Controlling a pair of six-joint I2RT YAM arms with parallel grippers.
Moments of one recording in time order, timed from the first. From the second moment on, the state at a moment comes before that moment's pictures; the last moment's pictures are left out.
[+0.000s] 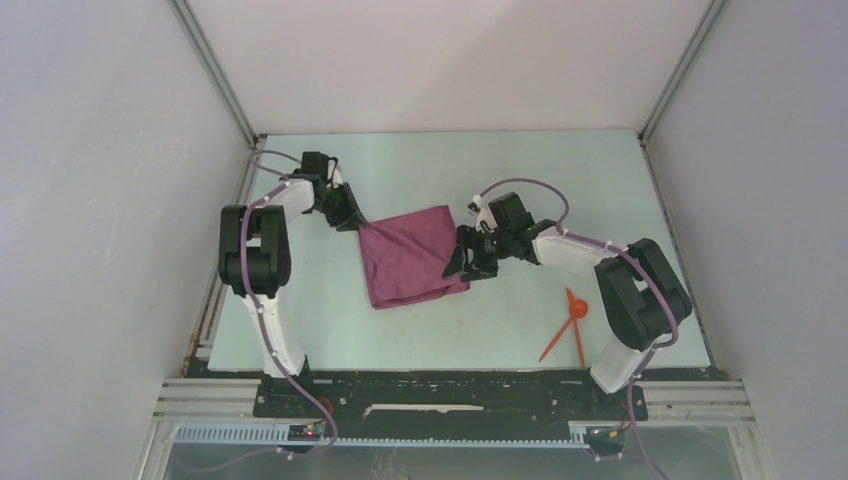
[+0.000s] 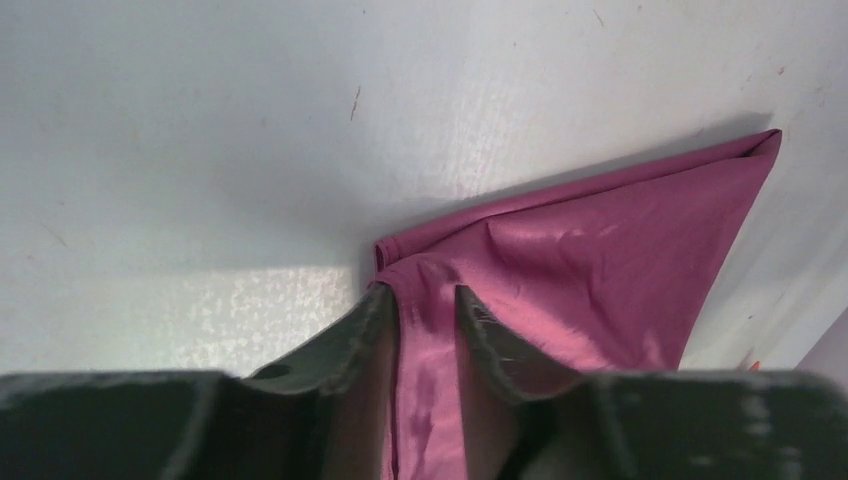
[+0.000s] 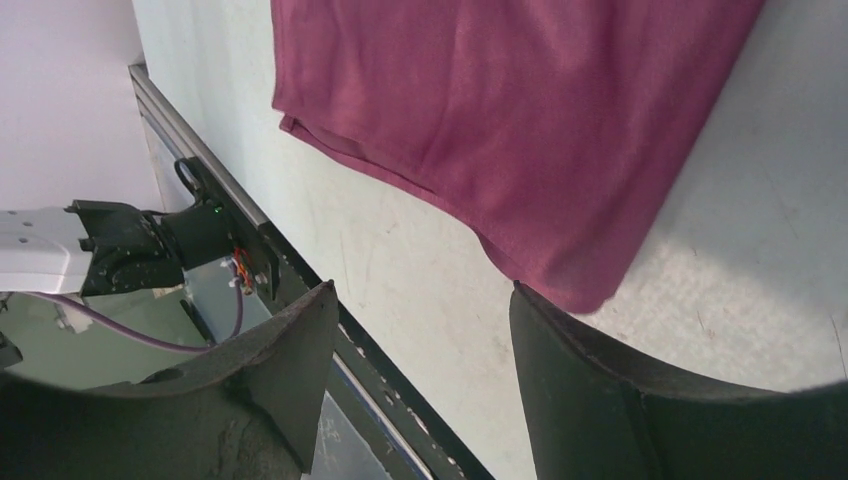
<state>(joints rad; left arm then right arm) -0.04 2.02 1.40 -0.51 0.36 -0.44 0.51 1.69 0.97 -0.21 -0.63 0.56</state>
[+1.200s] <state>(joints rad) -0.04 2.10 1.46 -0.56 0.41 -0.53 0.47 1.87 1.01 -0.12 -0.70 0.56</state>
